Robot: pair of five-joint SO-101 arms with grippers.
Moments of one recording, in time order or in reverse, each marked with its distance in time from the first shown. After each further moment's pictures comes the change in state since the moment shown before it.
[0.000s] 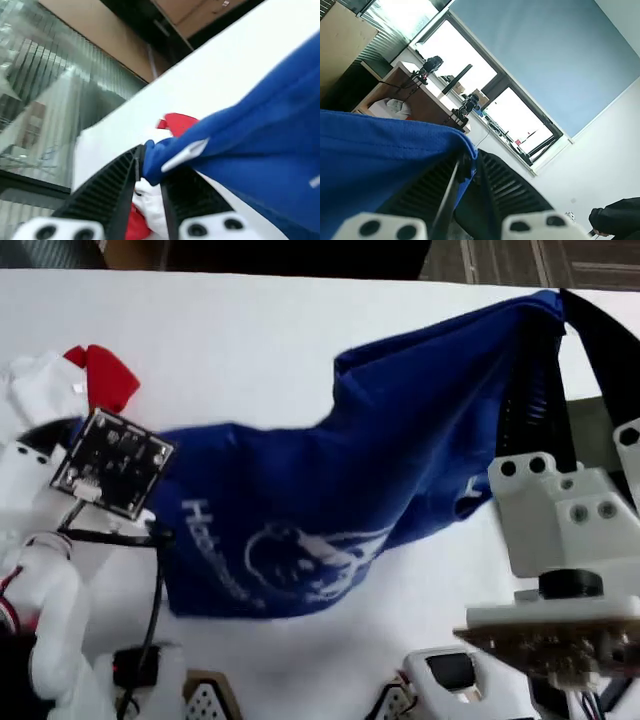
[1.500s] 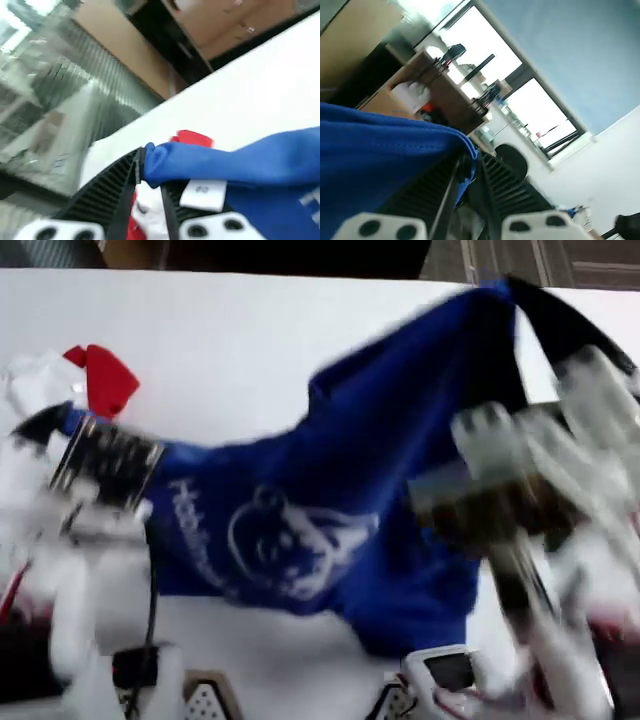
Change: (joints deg) left arm 0.7 -3.2 13.9 -12.8 3.2; right arm -2.2 4.1 11.2 -3.9 2.9
